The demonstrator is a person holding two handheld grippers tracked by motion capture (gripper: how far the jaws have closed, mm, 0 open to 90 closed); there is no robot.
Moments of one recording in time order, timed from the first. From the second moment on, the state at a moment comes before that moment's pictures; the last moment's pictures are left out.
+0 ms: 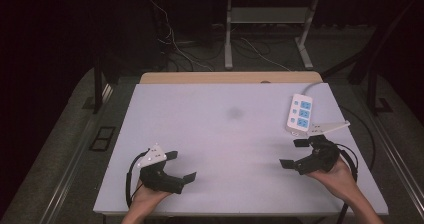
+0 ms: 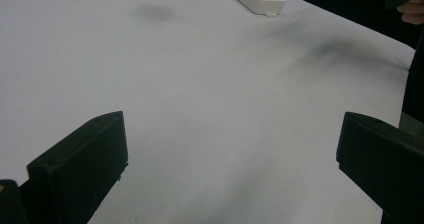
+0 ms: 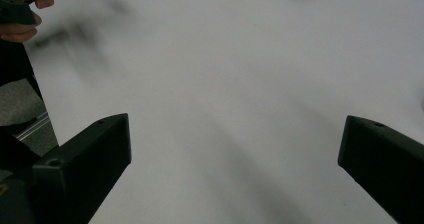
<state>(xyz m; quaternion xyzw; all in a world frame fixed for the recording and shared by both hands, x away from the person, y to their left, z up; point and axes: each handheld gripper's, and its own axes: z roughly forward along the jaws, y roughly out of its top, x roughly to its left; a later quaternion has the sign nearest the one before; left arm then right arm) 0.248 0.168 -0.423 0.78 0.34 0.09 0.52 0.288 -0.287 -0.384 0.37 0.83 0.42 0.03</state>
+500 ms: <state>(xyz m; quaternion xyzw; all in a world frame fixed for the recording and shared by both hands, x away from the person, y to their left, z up) 0.249 0.170 -0.423 0.78 0.35 0.09 0.52 0.318 -0.296 -0.357 0.36 0.84 0.40 0.02</state>
